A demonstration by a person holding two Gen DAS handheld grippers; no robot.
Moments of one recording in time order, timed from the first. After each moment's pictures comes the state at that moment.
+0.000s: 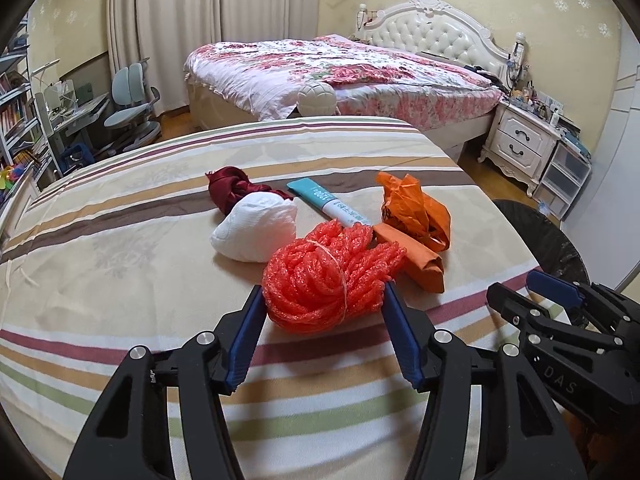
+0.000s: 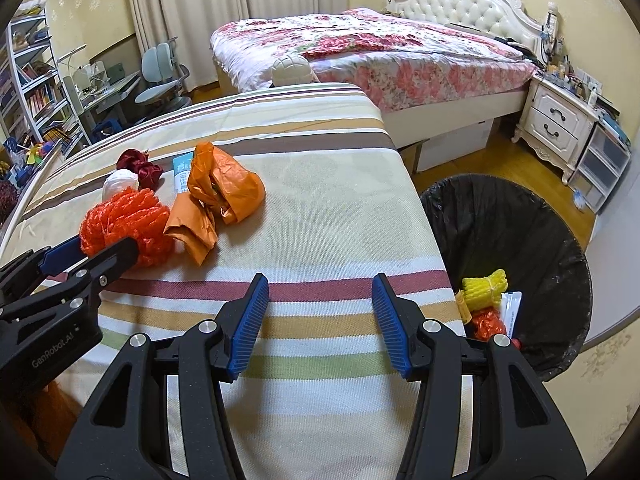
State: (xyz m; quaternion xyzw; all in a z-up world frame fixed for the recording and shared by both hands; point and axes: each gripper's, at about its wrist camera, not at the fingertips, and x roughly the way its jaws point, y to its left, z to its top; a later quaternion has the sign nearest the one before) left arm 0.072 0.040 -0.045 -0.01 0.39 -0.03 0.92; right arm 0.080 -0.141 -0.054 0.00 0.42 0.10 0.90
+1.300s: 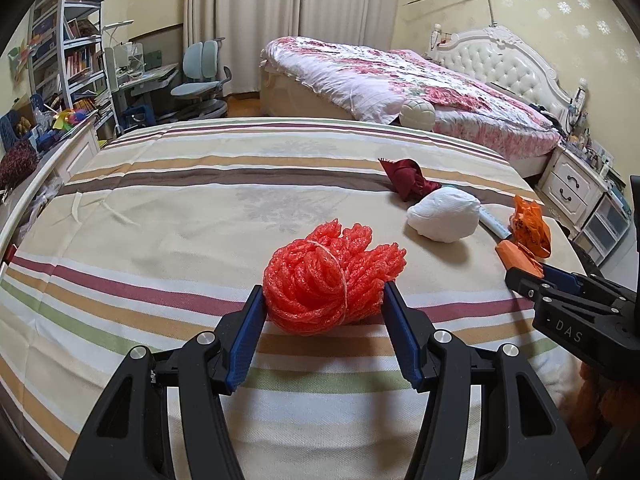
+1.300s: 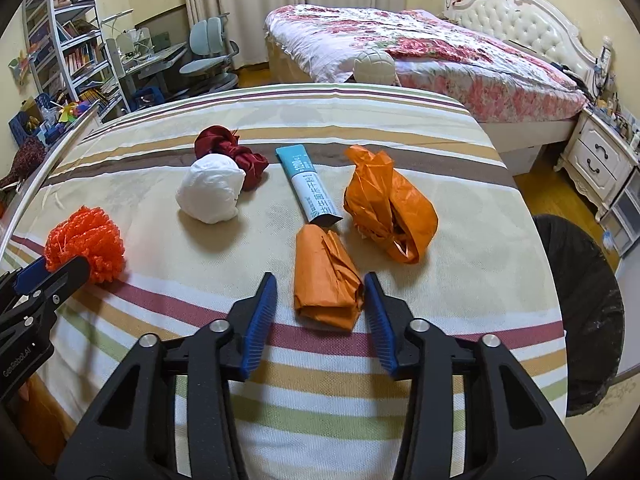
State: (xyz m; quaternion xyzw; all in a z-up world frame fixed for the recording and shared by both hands) left arm 0.035 0.147 -0.045 -0.07 0.38 0.07 0.92; right arm 0.084 -0.042 -0.054 -0.06 0.42 0.17 0.89
